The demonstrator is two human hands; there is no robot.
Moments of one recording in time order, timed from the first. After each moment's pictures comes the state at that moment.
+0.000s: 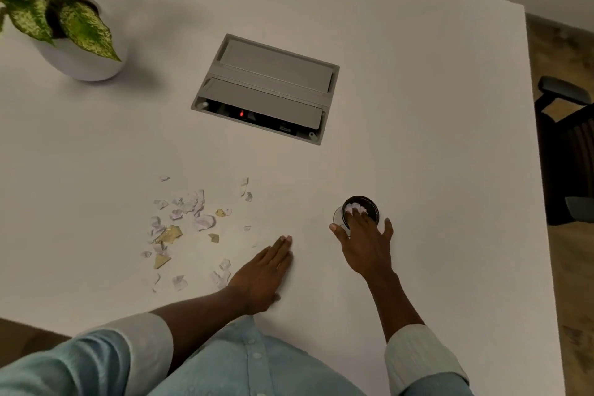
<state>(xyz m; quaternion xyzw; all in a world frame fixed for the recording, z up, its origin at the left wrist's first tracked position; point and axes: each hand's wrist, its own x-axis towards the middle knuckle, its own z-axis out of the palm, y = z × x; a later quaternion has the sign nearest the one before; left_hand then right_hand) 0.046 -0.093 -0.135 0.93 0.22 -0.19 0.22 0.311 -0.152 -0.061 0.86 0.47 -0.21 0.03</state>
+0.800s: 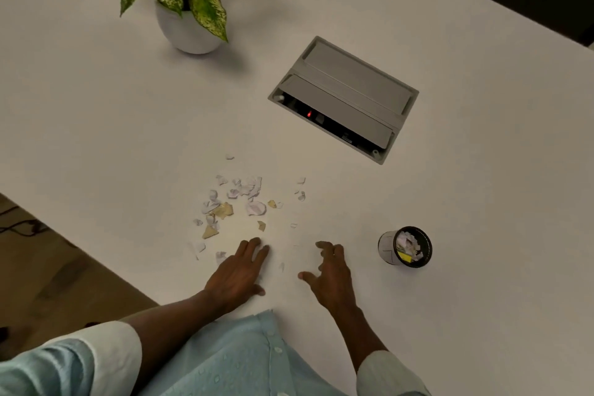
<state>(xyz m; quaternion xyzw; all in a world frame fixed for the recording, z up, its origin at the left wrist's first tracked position) -0.070 -0.087 -0.126 0.84 0.46 -0.14 0.27 0.170 -0.134 -0.095 0.78 0.47 -0.40 -0.10</state>
